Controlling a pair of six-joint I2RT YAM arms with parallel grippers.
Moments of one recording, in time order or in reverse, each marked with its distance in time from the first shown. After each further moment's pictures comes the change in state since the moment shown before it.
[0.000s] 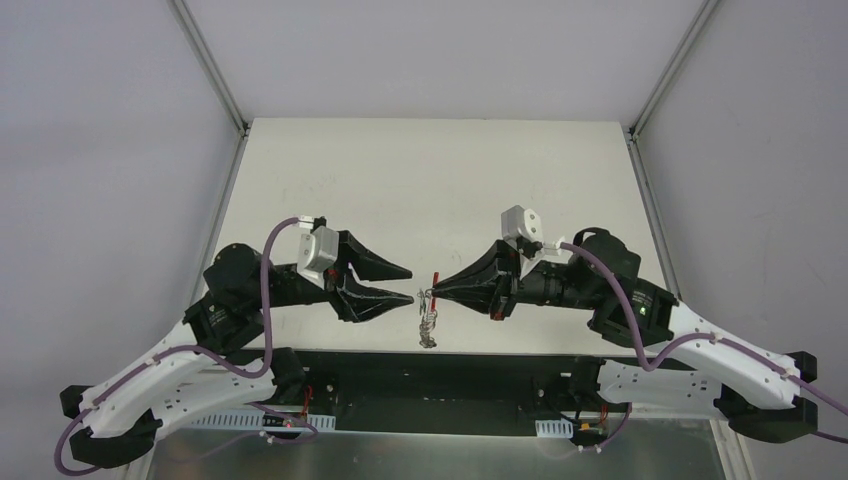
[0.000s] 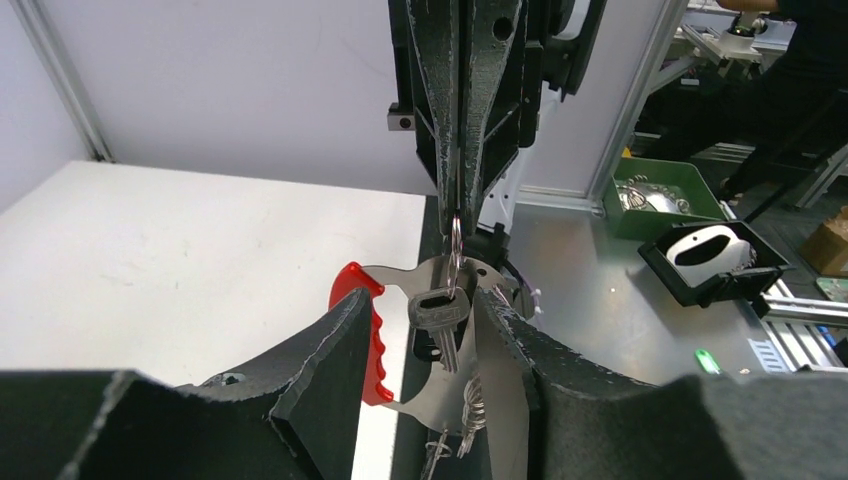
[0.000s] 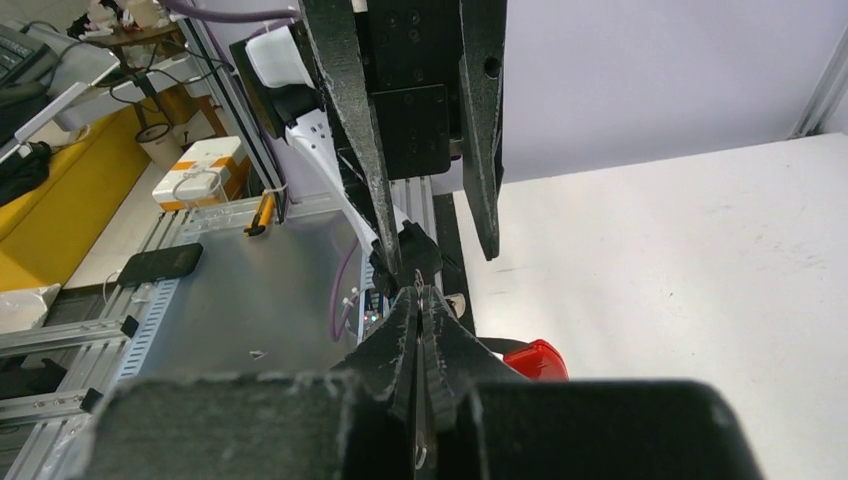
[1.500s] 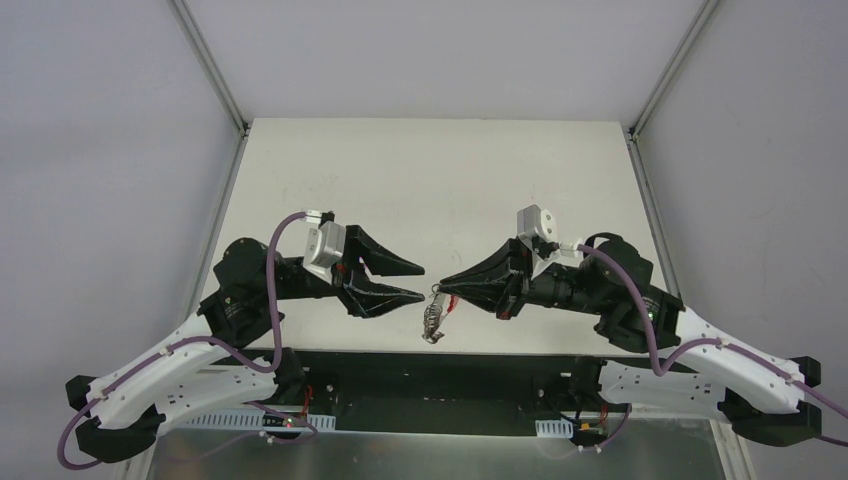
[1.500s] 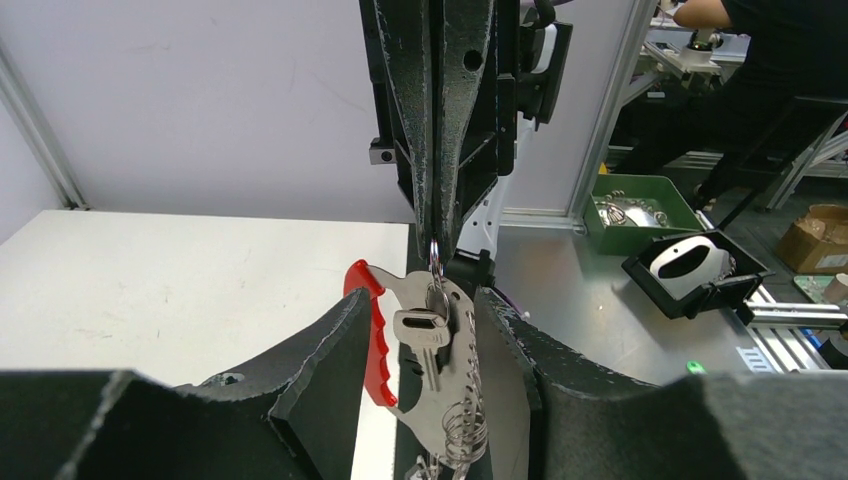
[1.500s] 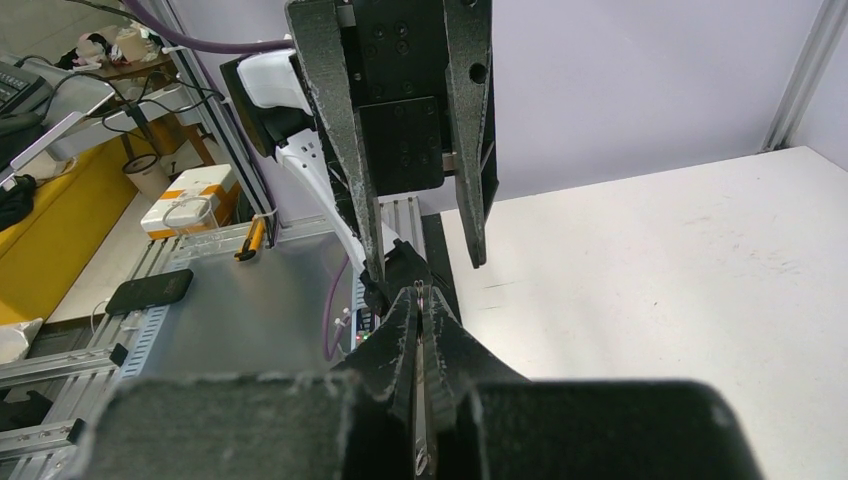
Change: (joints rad) left arm 0.000 0.068 -0.006 0.172 0.062 -0.030; right arm 0.002 -0.051 -0.036 0.047 0.053 0.016
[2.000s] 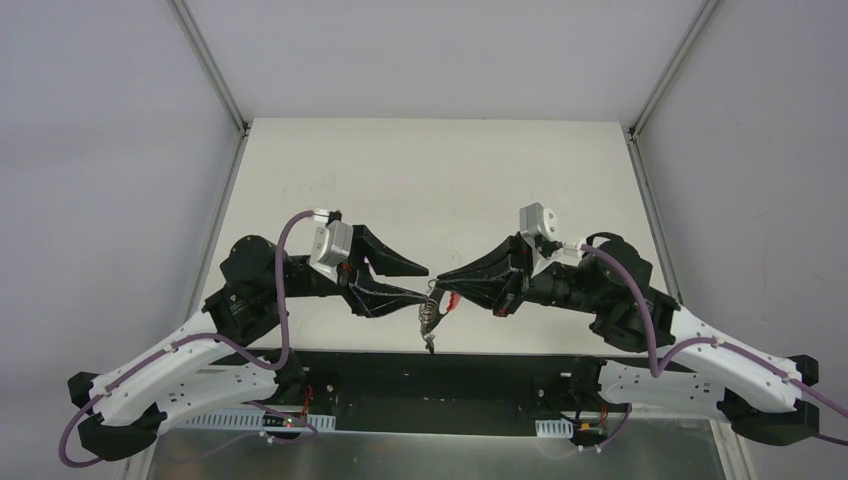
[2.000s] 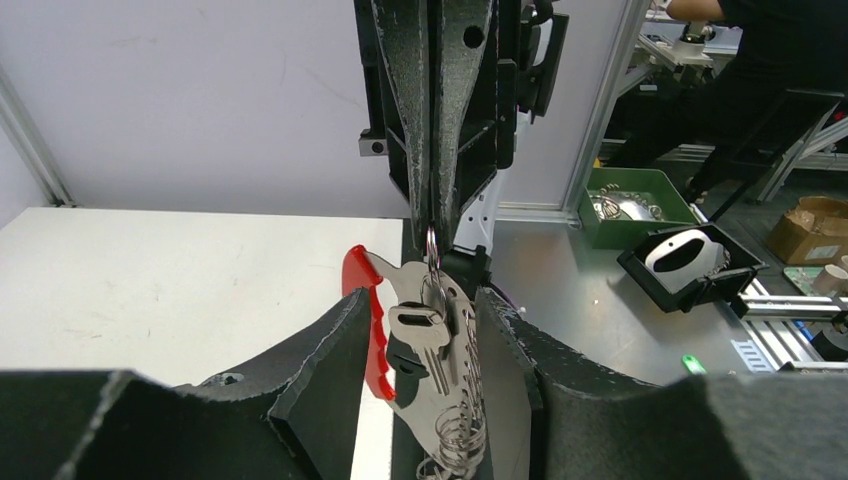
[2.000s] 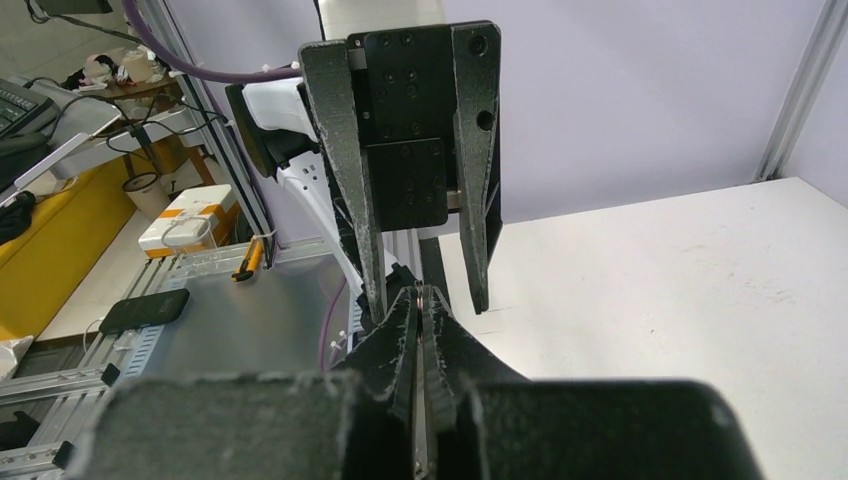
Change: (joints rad) left arm 0.000 0.018 0.000 0.005 0.018 -0.001; right arm 0.000 0.013 -0.005 0.055 0.000 0.000
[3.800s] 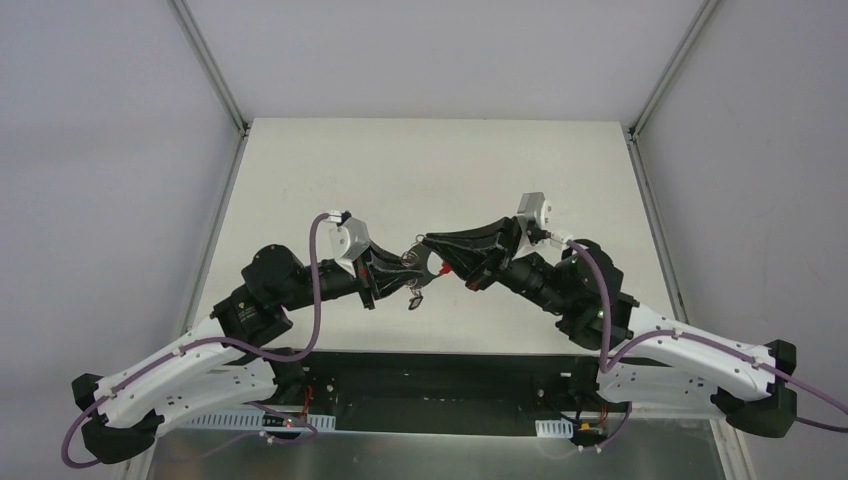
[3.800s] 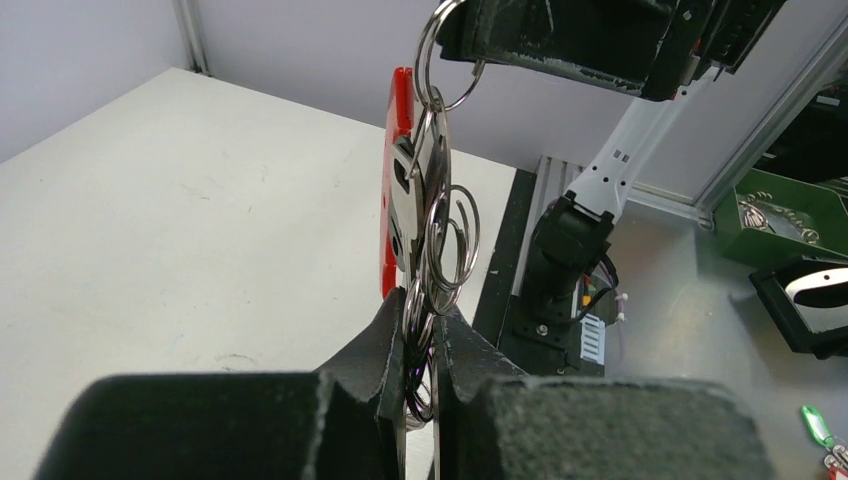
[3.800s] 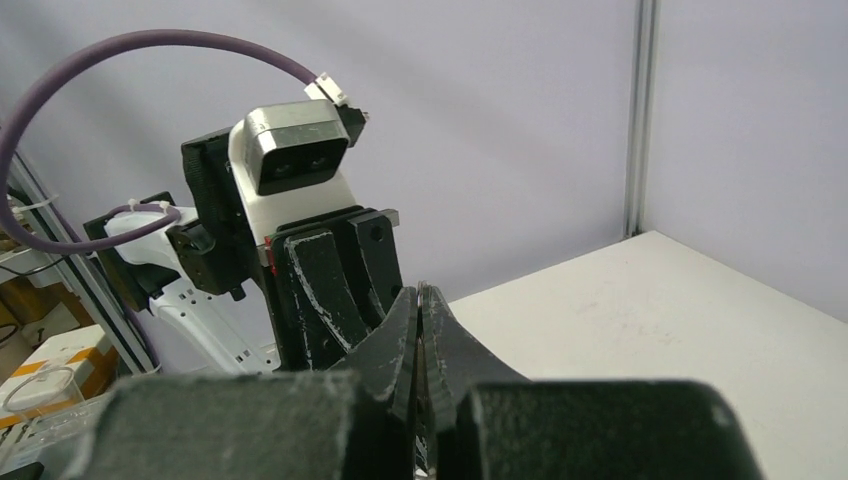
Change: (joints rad) left arm -0.001 -0.047 -0.121 -0.093 -0.317 0.047; right arm 0.016 0.076 -0.156 0.434 0.283 -0.023
